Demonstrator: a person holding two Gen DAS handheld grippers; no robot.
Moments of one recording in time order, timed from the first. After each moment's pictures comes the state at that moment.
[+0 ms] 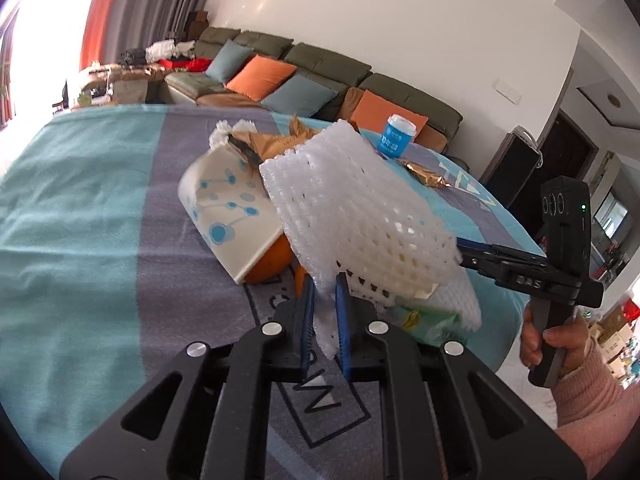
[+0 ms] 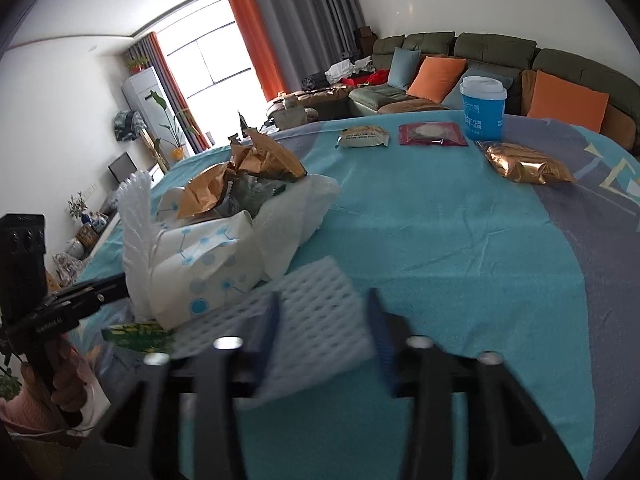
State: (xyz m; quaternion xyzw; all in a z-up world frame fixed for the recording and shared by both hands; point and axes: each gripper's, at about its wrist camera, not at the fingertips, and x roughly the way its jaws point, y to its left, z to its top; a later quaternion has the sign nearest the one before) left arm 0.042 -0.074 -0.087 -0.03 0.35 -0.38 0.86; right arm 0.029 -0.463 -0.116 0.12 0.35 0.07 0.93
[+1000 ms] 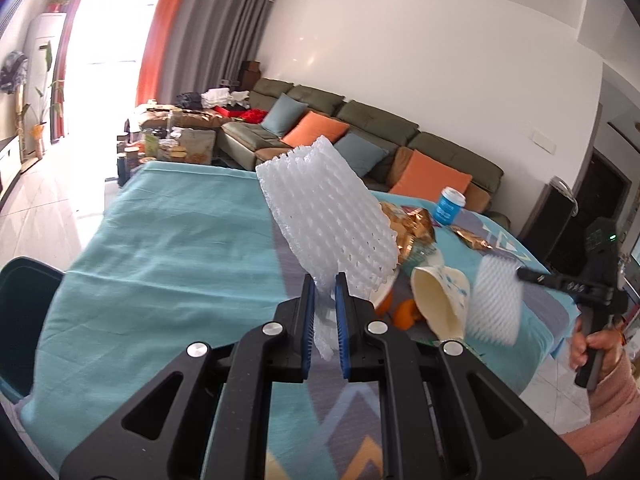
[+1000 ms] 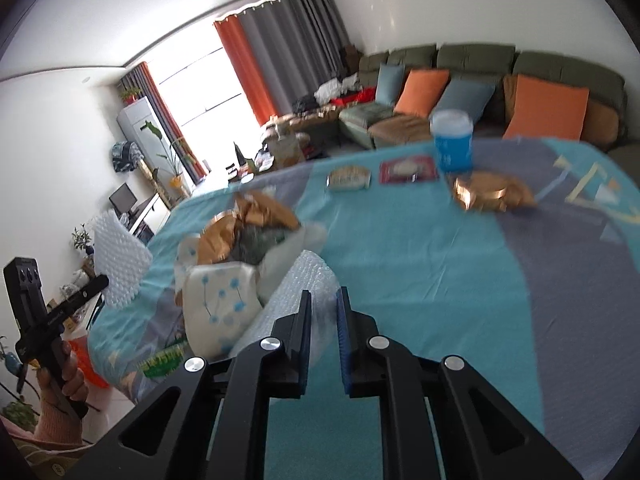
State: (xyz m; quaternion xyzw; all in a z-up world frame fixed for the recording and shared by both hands) left arm 0.016 0.049 -0.016 -0.07 0.28 -0.28 0.92; right arm 0.003 -0.485 -0.066 0.16 0.30 0.05 0.94
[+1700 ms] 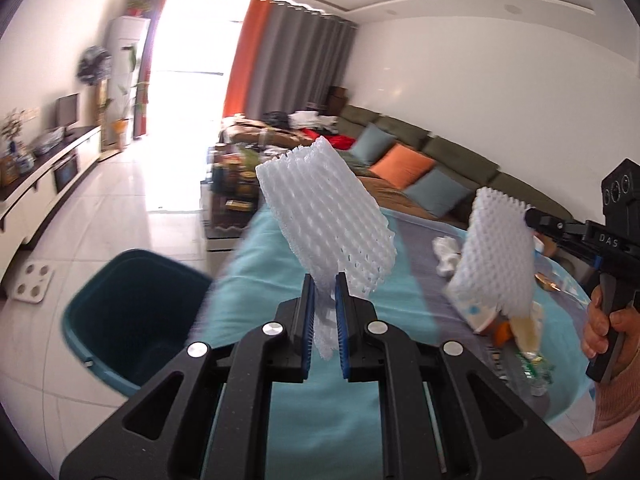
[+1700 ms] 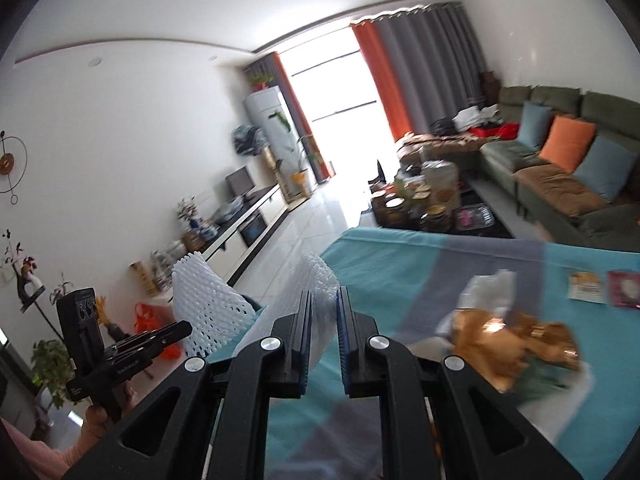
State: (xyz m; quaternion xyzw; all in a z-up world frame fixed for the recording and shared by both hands) left arm -0.007 0.182 0.008 -0.10 0.26 -0.12 0.95; right arm 0.125 -0.307 -0.009 0.11 0.25 0.29 0.92
